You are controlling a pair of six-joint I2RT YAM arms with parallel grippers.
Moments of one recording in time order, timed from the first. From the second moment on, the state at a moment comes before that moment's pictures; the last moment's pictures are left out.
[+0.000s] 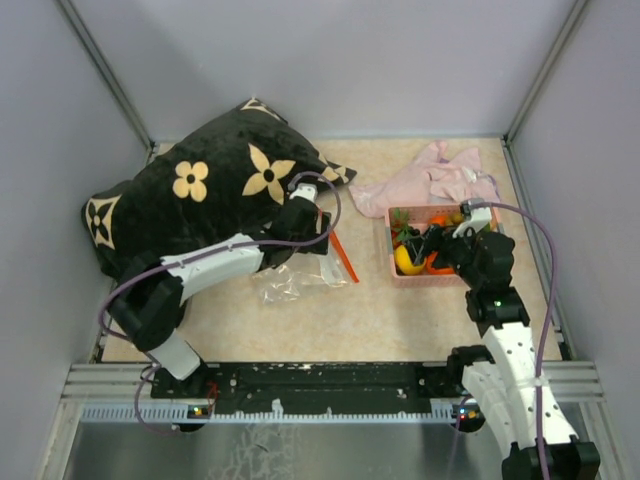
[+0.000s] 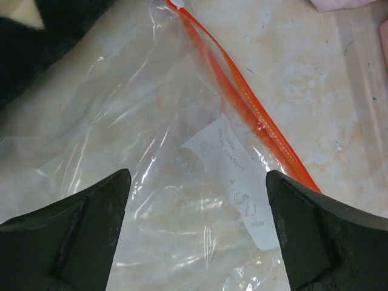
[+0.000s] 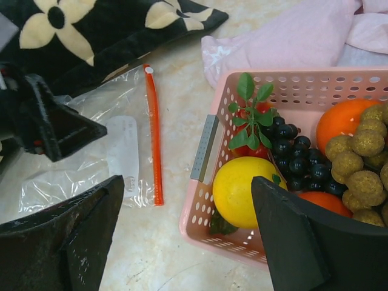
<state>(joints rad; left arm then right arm) -0.77 1.59 1.03 -0.16 -0.35 -0.42 0.07 0.64 0.52 -0.16 -0.35 0.30</state>
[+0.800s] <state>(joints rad) -0.81 1.90 1.21 -0.23 -0.44 -0.38 0.07 0.63 0.48 -0.10 -0.37 0.31</state>
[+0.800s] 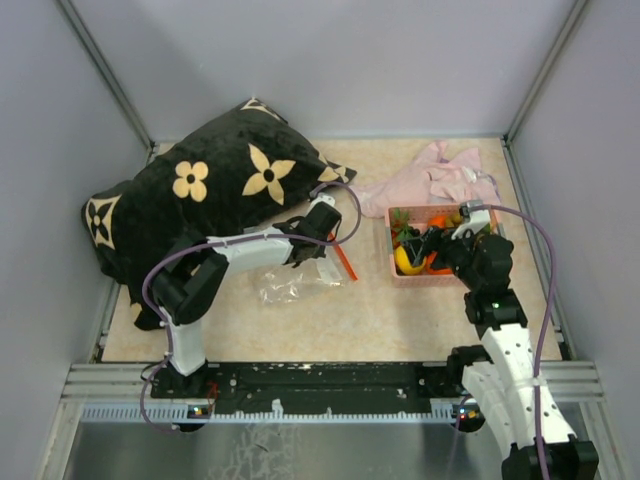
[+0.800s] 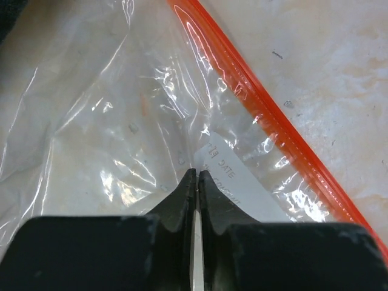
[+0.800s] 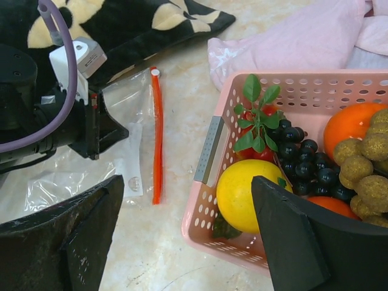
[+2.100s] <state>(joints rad) -0.81 1.09 0.57 0.27 0.00 -0.19 0.30 0.93 0.56 0.09 -0.47 0.45</state>
